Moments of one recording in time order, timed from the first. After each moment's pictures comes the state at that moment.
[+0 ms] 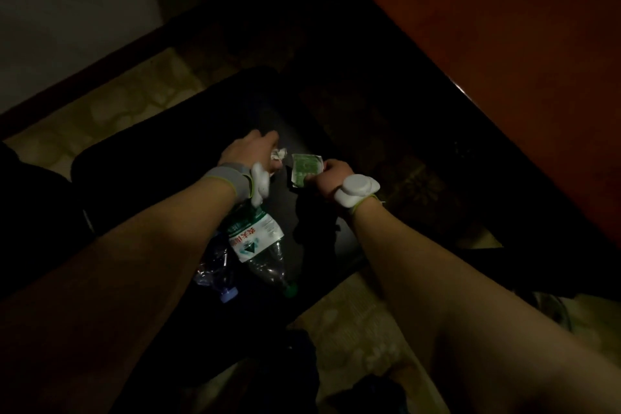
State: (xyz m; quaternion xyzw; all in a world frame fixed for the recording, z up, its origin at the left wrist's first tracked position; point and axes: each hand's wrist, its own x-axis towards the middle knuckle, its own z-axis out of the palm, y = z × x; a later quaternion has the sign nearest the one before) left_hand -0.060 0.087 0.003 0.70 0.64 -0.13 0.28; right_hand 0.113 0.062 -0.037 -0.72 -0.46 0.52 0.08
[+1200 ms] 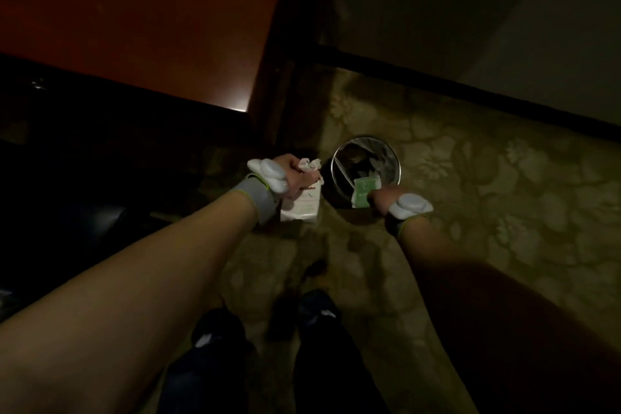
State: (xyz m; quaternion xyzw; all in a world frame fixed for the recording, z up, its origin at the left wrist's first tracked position) left_hand 0.474 -0.155 -0.018 0.62 0.50 -0.12 0.59; right_hand 0.643 -0.304 -0.086 -0.87 -0.07 0.47 0.15
